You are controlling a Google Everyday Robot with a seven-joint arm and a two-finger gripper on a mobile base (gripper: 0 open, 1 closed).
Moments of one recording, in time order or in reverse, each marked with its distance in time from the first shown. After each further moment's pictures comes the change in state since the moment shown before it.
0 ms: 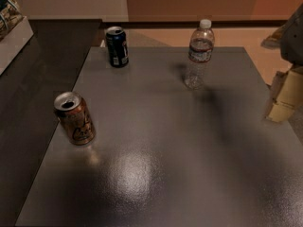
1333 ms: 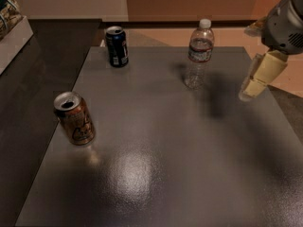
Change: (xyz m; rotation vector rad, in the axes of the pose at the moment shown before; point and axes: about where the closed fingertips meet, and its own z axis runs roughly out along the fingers) arm -0.022 -0.068 0.036 0.036 -0.172 -0.001
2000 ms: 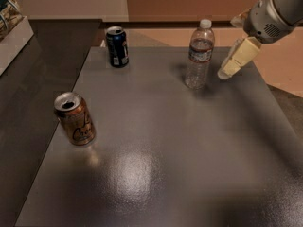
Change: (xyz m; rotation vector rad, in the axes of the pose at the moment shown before) arm -0.022 -0.071 0.041 0.029 -0.176 0.073
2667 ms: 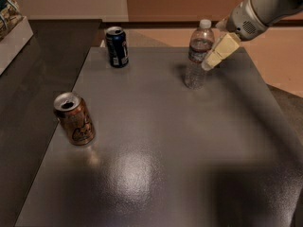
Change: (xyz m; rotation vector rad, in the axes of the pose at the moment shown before) arm -0.013 -0.037 0.052 -0.086 -0.080 0.097
